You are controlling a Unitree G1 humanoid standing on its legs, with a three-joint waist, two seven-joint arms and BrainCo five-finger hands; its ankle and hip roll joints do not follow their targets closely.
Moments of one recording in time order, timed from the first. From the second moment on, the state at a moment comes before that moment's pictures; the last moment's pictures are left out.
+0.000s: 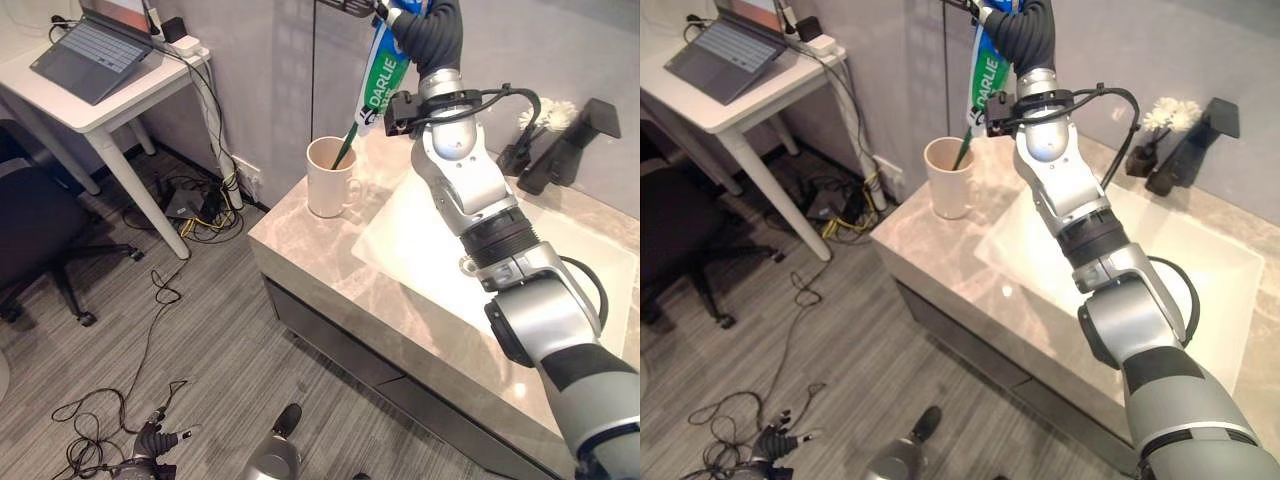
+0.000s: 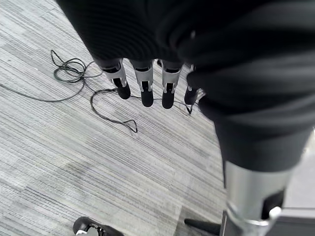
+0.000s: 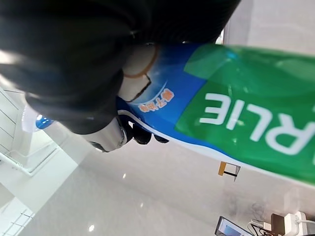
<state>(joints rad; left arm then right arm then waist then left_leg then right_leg) 0.16 0.47 -0.11 0.84 -0.23 -0.13 0.13 -1.25 -0.42 0.41 0.58 0.40 -0.22 -0.35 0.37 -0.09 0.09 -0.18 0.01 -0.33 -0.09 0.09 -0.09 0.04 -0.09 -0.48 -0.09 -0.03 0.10</state>
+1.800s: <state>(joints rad) 0.07 0.46 -0.17 0.99 -0.22 -0.13 0.18 -1.16 -0.33 0.42 0.60 0.39 -0.22 -0.33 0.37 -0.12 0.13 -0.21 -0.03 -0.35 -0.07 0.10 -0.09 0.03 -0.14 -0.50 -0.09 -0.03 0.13</state>
